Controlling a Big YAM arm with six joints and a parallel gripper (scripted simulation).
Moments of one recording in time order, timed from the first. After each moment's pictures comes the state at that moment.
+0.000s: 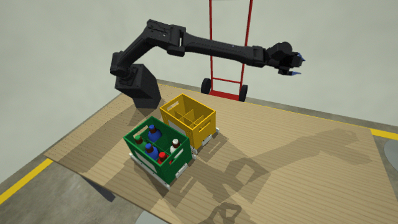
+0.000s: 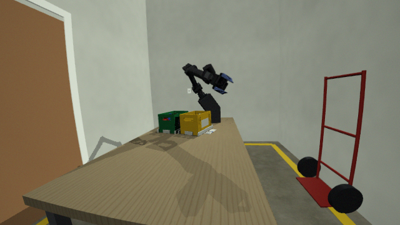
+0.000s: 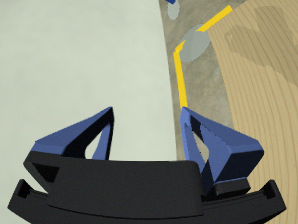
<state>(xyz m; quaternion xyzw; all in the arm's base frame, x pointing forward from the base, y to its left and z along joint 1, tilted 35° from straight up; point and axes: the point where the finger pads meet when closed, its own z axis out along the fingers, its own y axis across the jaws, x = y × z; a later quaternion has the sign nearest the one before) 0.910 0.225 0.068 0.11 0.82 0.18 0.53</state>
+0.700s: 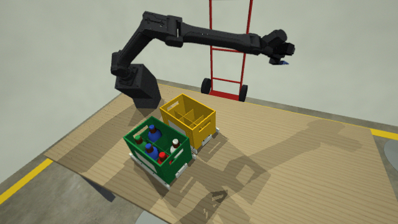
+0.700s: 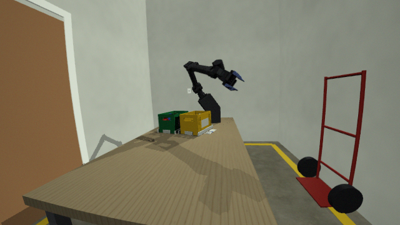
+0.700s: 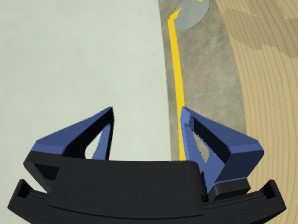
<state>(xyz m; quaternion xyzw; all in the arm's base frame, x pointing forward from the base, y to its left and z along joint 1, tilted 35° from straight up) 0.857 0.285 0.031 0.08 0.88 0.15 0.45</state>
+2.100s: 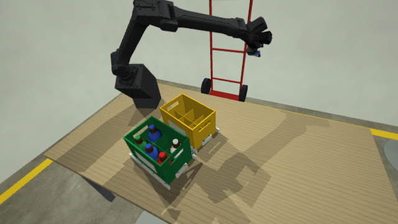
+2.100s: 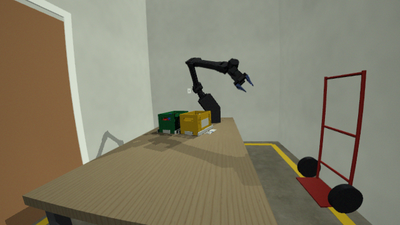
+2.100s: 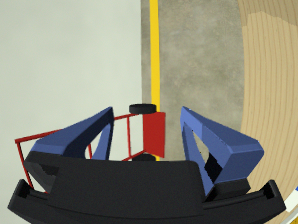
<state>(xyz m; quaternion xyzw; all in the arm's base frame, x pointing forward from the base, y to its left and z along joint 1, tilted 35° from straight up) 0.717 0.348 -0.050 0.03 0.95 0.05 0.30</state>
